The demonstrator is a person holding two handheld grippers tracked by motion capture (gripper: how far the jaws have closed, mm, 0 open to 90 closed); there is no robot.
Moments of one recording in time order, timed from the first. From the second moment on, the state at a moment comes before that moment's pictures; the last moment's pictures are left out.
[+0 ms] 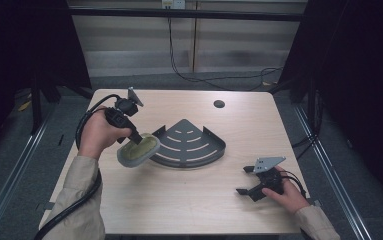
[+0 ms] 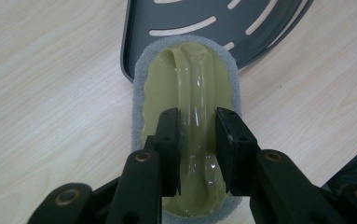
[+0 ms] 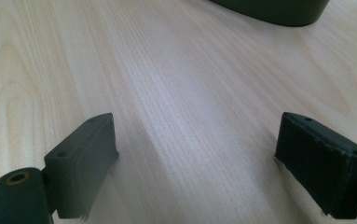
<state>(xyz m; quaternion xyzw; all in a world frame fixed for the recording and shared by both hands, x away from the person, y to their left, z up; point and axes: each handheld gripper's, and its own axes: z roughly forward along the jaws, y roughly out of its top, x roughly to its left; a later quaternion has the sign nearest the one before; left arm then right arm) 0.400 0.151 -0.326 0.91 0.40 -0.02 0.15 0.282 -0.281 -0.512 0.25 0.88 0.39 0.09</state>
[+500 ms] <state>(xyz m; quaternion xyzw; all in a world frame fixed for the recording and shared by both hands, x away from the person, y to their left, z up) 0.415 0.130 -0.323 0.91 0.39 -0.02 0.14 0.282 -0.281 -0.512 0.25 0.88 0.39 0.09</state>
